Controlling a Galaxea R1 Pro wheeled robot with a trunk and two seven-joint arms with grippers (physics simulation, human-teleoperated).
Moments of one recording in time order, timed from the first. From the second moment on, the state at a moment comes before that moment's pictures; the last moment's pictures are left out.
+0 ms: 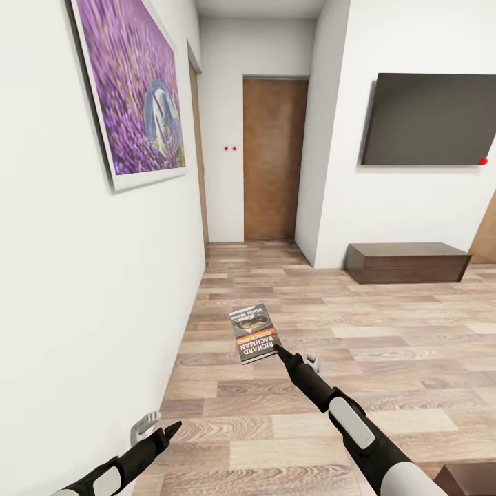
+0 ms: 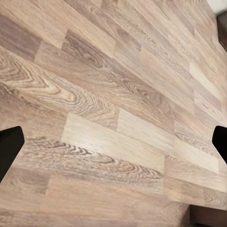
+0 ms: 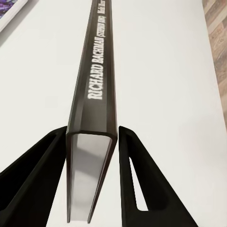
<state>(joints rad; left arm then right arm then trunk) -0.58 0.12 0.13 -0.02 0.51 -0.02 -0.56 -0.53 -0.05 0.33 -0.68 -1.27 0.21 0.54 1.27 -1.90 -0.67</state>
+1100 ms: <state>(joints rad) -0.58 0.12 0.13 -0.02 0.51 -0.02 -0.56 -0.53 -0.05 0.33 -0.68 -1.27 0.21 0.54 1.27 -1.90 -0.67</state>
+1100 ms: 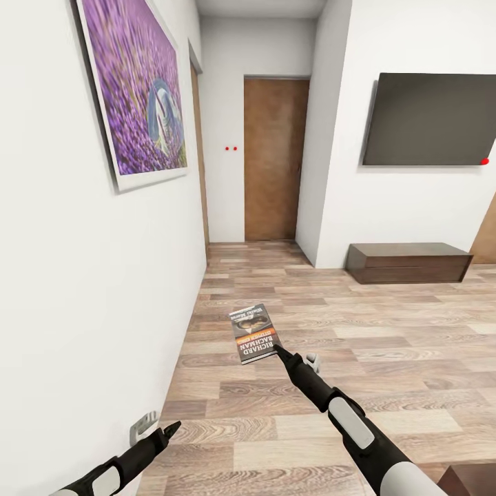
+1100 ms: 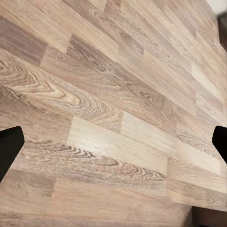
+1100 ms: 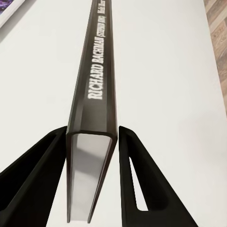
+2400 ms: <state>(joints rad) -0.58 0.13 0.13 -0.02 0.51 -0.02 -0.56 -0.53 -0.05 0.33 -0.68 -1.27 0.21 0.54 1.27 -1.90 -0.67</state>
